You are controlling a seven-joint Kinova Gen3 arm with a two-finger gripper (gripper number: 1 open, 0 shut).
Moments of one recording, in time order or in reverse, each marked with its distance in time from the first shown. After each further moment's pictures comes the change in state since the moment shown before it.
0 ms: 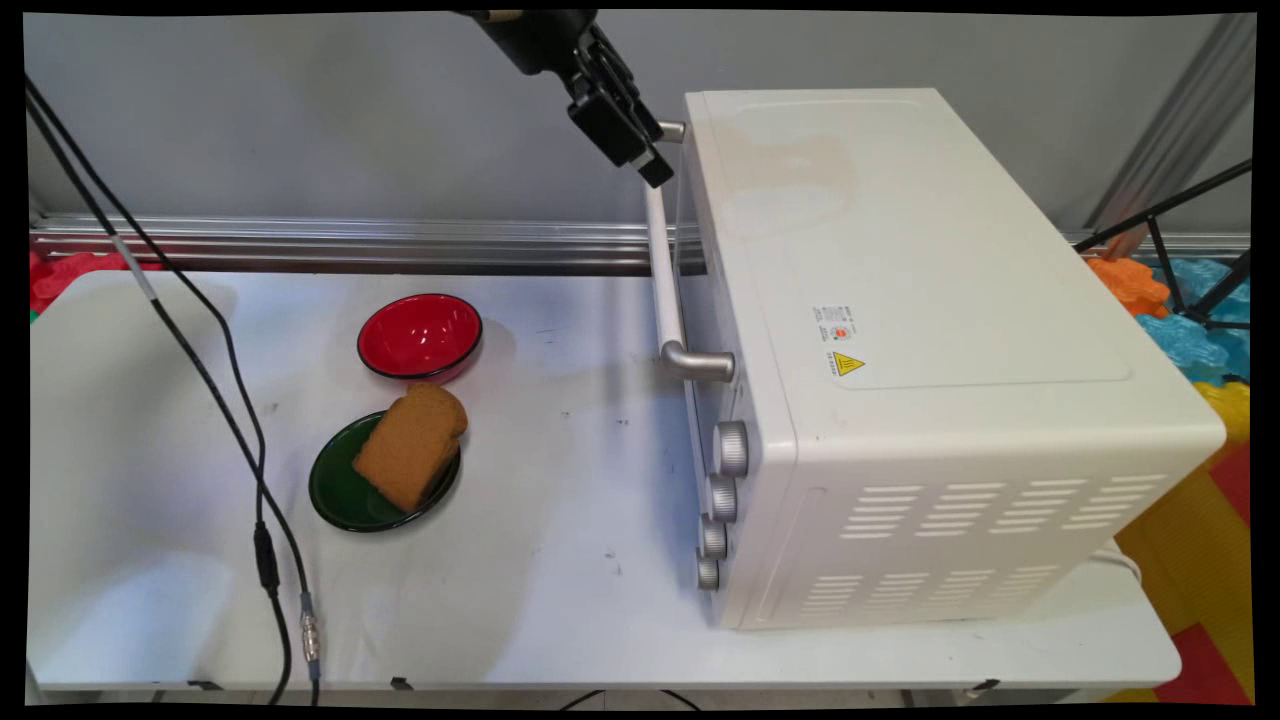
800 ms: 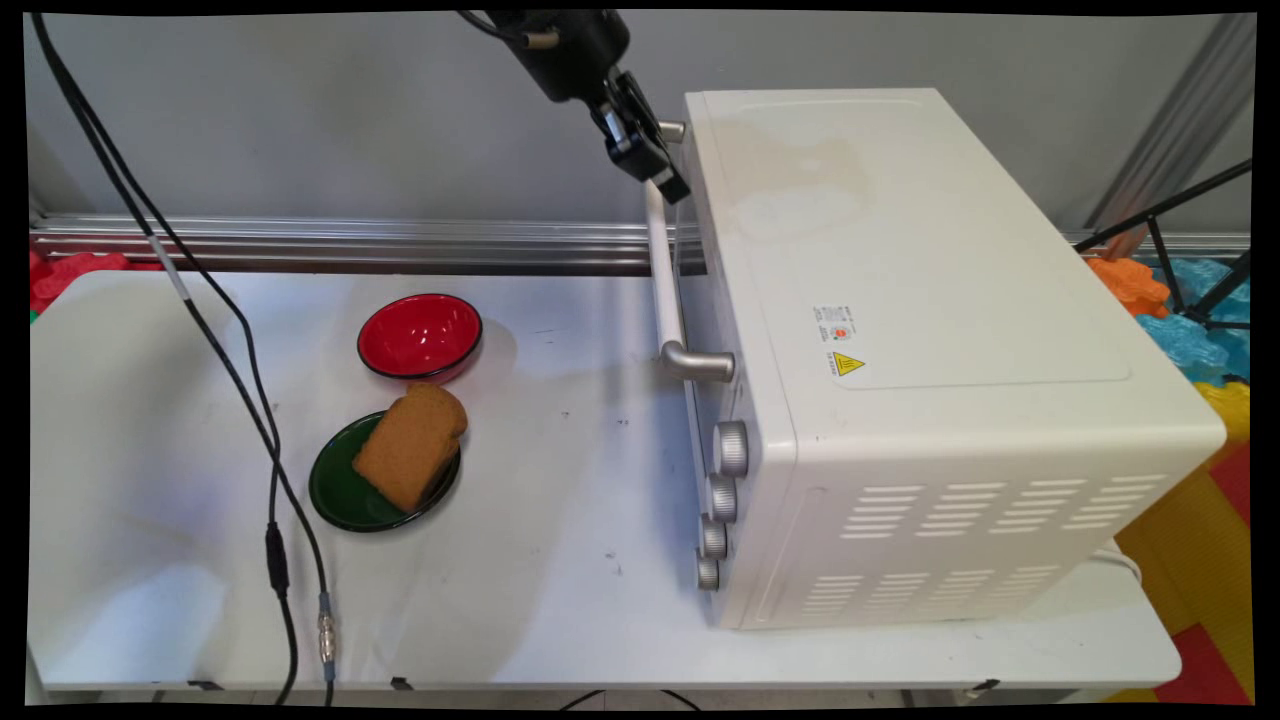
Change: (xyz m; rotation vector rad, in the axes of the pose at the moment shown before) arm 0.011 -0.001 0.029 -0.045 -0.049 -0.012
